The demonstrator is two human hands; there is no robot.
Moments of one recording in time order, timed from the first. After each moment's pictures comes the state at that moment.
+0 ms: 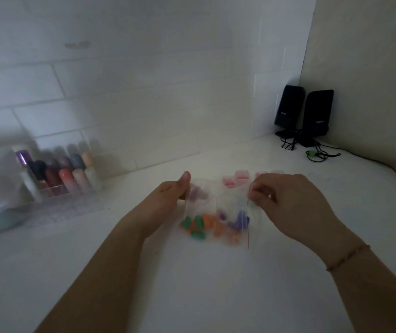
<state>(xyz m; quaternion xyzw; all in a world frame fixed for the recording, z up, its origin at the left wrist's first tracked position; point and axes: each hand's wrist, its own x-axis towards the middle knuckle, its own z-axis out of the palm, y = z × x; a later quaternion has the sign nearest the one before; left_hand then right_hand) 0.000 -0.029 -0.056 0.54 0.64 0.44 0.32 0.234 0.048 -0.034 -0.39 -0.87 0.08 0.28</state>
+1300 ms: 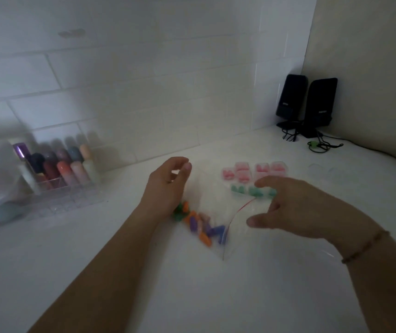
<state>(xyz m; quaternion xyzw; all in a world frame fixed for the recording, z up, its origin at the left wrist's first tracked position) -0.002 -0.006 -0.074 0.49 0.70 0.51 0.12 0.244 0.035 -0.018 -0.45 -0.85 0.25 0.07</state>
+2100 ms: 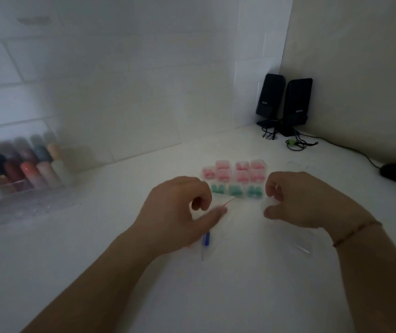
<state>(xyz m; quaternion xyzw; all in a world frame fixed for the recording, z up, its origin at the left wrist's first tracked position) 0.062 -0.043 -0.053 0.73 0.60 0.34 -0.05 0.279 0.074 -0.031 -0.47 -0.87 0.11 0.05</state>
